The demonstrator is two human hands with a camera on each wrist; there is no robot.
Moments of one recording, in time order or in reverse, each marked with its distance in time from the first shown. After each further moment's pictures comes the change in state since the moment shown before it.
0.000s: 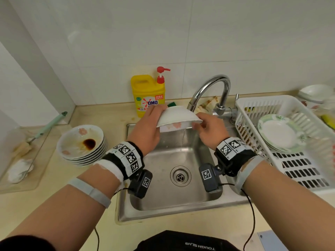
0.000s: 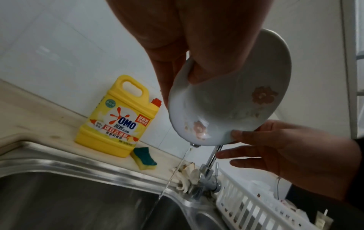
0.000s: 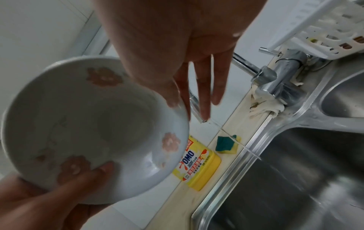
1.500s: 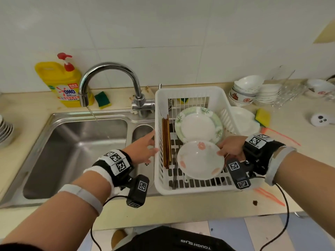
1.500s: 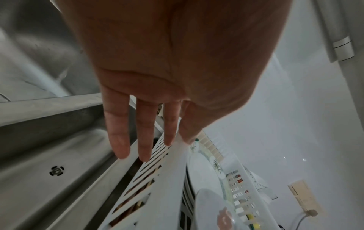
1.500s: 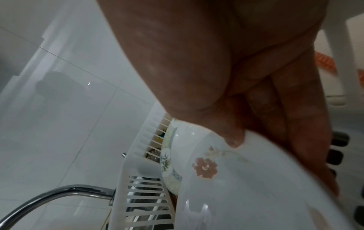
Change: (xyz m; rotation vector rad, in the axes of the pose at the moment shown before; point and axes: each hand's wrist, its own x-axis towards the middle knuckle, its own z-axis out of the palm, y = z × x) left_hand 0.082 0.214 0.303 -0.337 -0.539 -0.728; right_hand -0.037 0.407 -0.261 -0.002 -0.699 0.744
